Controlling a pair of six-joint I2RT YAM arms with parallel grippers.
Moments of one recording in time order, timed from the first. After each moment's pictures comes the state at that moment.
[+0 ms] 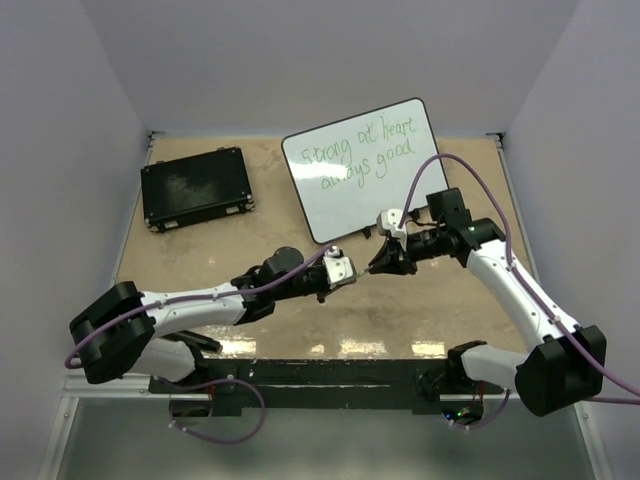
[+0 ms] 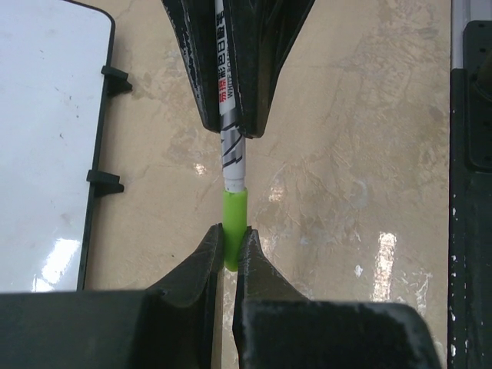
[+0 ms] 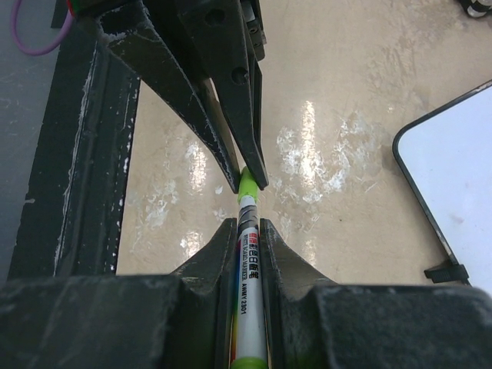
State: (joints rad) left arm -1.00 1.34 0.61 0.49 0.24 0.24; right arm 0.31 1.19 0.99 -0.82 -1.04 -0.93
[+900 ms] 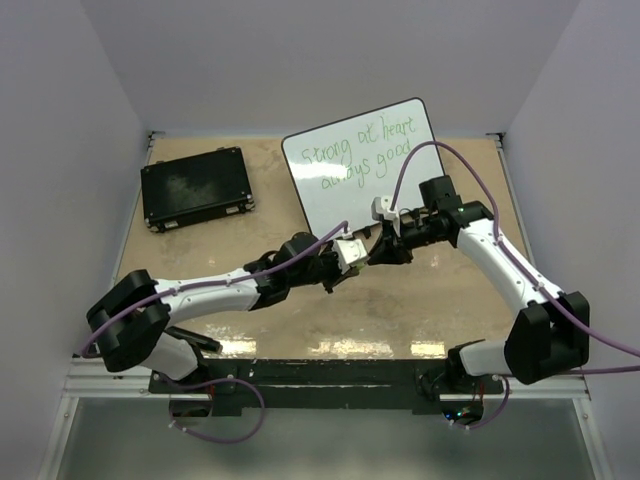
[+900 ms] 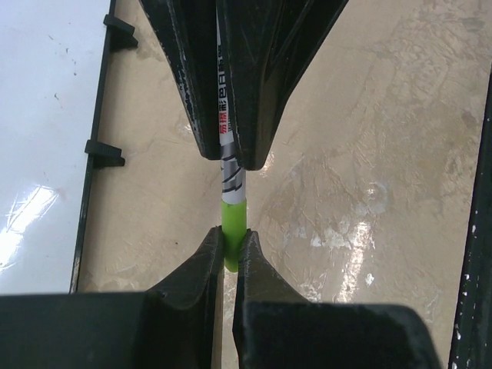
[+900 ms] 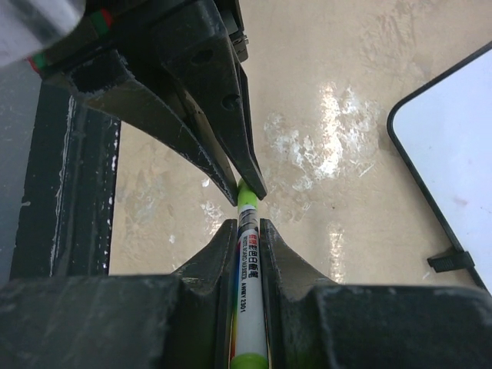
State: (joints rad) left arm -0.98 1.43 0.78 0.31 0.19 0.17; right arm 0.30 1.36 1.08 -0.84 -1.04 -0.92
